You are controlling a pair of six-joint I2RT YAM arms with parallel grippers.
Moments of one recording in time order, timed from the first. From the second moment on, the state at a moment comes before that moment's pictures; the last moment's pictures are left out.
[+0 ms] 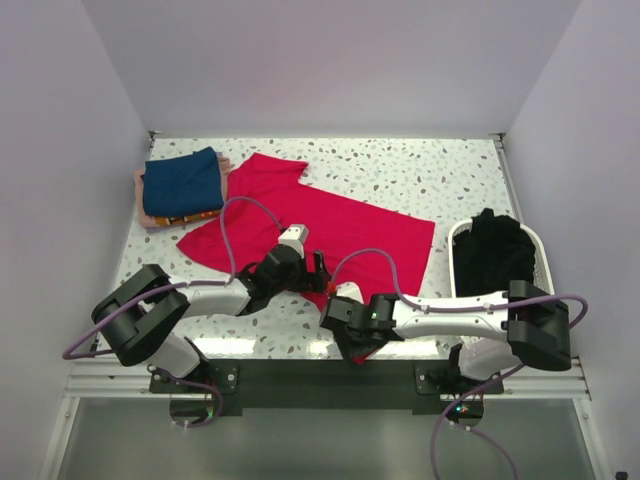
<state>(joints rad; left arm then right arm) -0.81 1.51 0.53 0.35 -0.10 -0.65 1.31 1.42 0.83 -0.75 0.17 0.90</state>
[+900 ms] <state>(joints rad) -0.81 1.51 0.53 0.36 -0.10 -0.65 1.36 1.42 0.75 -0.68 0.18 0.93</state>
